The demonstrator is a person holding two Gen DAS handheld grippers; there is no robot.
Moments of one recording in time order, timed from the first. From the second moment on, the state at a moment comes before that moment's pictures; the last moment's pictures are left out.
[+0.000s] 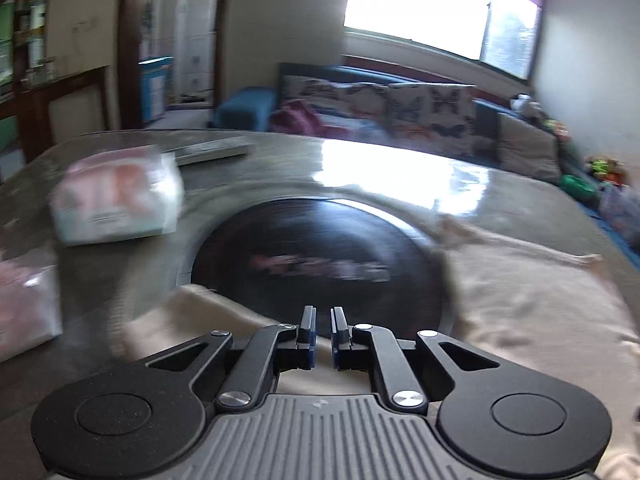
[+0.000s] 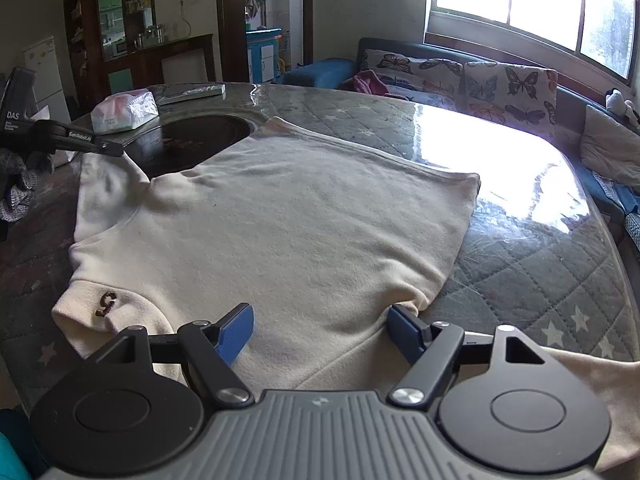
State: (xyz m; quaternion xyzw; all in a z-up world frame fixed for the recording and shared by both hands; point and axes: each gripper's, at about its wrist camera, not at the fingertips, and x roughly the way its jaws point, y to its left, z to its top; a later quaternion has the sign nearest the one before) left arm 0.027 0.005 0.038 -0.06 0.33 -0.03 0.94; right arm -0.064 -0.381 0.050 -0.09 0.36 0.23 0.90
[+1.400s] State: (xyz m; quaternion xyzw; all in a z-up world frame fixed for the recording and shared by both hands) left arm 0.131 -0.121 0.031 -0.01 0.34 -0.09 0.94; right arm -0.076 -0.419 0.065 -0.05 0.34 0.20 0.92
